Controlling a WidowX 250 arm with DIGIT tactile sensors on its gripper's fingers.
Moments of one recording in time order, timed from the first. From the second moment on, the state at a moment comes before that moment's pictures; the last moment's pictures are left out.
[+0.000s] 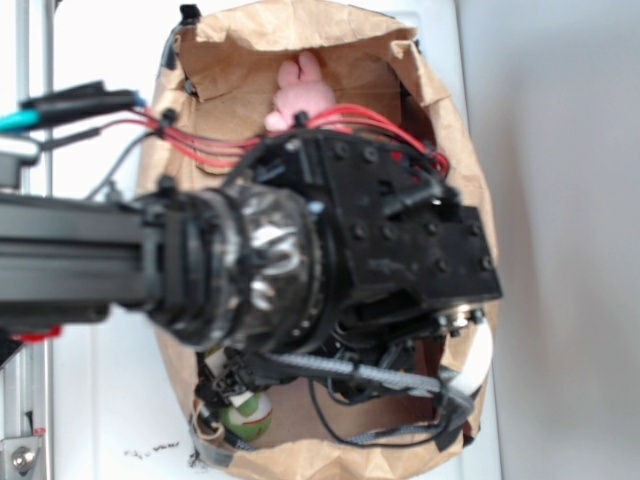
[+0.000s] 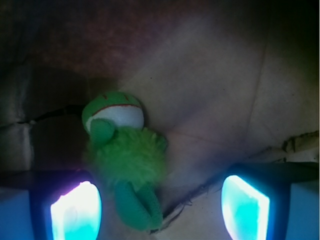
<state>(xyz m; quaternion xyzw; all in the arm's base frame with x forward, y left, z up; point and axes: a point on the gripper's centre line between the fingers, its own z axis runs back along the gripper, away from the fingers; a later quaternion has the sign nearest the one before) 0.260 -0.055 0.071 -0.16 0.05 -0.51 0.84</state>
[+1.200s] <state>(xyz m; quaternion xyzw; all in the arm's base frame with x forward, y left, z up) 0.205 -0.071 0.057 -0.16 0.08 -0.59 0.79</state>
